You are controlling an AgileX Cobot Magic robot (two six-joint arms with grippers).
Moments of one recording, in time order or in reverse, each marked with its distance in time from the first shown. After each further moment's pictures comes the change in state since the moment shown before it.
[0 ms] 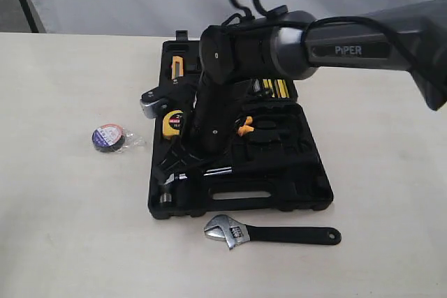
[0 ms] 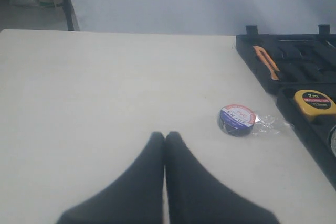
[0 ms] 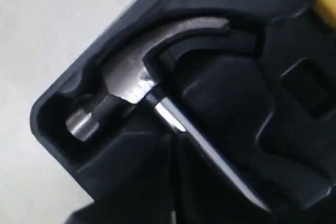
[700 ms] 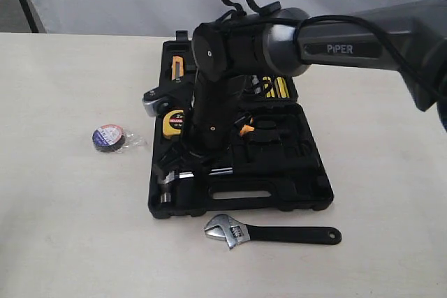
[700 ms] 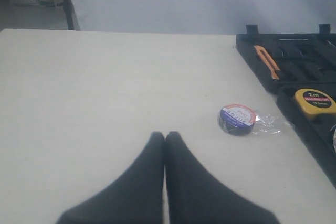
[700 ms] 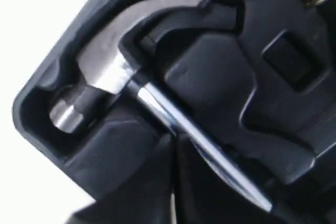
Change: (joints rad) left arm 0.000 0.000 0.000 0.000 0.000 0.000; right arm 0.000 -0.001 -0.052 -0.071 0.063 0.124
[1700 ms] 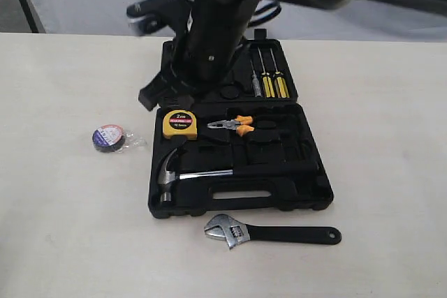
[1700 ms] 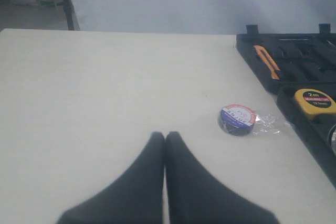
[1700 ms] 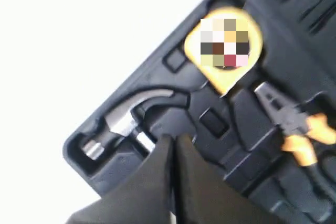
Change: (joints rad) left arm 0.000 0.000 0.000 0.000 0.000 0.000; right arm 0.000 -0.156 -0.132 -0.084 0.036 0.020
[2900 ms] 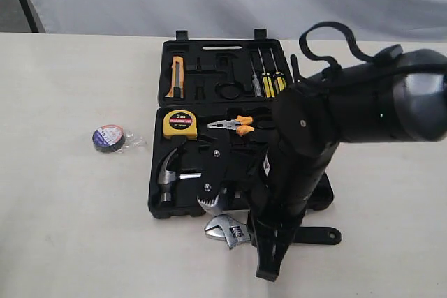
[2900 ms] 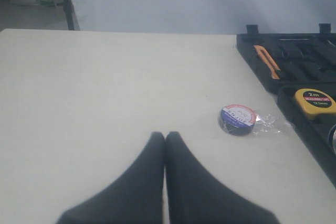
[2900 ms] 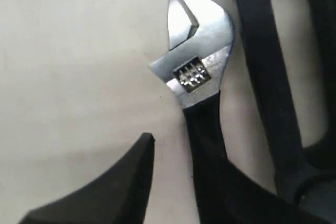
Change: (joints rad) left arm 0.000 0.000 0.000 0.000 0.000 0.000; right arm 0.025 -0.217 0.746 0.045 -0.260 -0.548
